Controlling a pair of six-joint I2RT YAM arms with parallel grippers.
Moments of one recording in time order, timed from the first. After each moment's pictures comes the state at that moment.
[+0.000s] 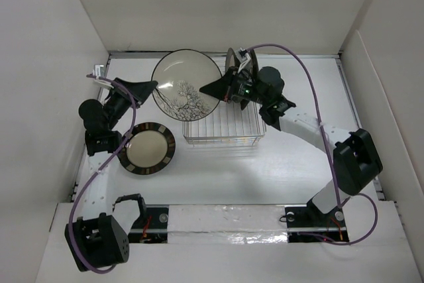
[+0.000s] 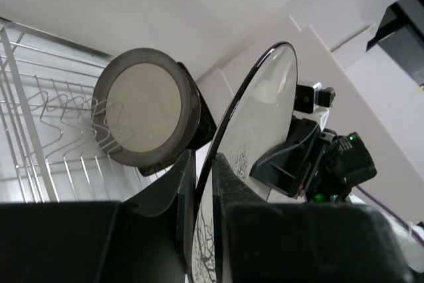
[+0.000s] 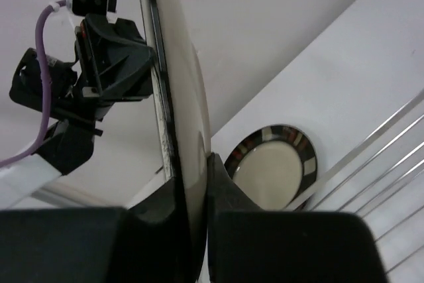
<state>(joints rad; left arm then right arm) 0.17 0.97 0.70 0.52 0.74 -1.10 0.61 1.61 1.19 0.55 -0.56 0.78</state>
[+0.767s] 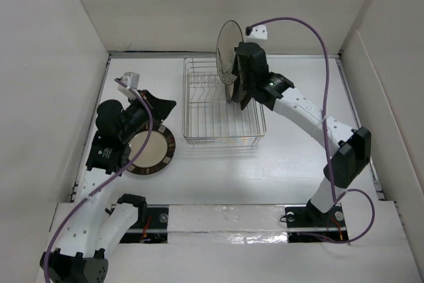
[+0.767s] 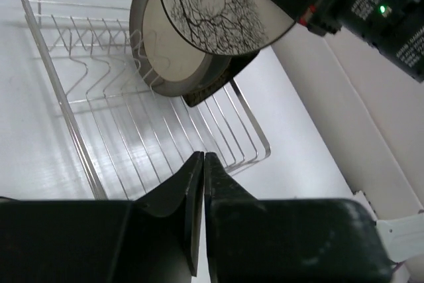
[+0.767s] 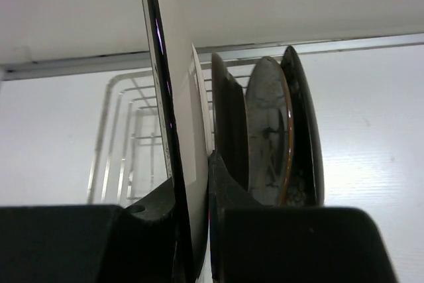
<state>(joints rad) -0.17 0.77 0.84 -0.16 0.44 -0.58 0.70 1.68 1.65 -0.23 0.59 0.37</state>
